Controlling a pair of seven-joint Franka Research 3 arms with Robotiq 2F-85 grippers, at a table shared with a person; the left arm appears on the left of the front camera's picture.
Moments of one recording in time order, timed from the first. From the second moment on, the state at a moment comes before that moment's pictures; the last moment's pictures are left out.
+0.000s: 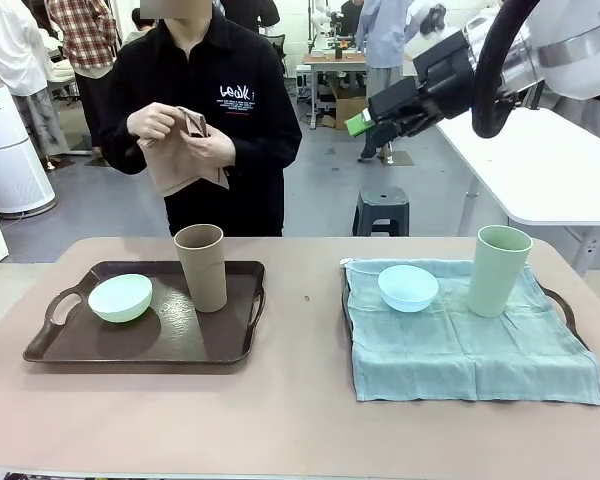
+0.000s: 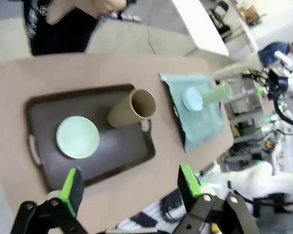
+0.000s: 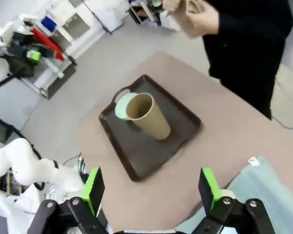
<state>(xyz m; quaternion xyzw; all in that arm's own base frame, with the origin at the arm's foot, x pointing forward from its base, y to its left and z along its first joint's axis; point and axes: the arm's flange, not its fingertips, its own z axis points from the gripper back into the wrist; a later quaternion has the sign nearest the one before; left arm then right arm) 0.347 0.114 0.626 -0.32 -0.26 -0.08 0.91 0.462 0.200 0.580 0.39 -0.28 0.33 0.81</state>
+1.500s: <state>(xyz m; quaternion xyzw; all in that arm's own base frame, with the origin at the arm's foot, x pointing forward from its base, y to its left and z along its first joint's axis) 0.429 0.017 0.560 -0.17 -0.18 -0.10 0.96 0.506 0.317 0.516 0.35 -0.24 0.69 0.59</state>
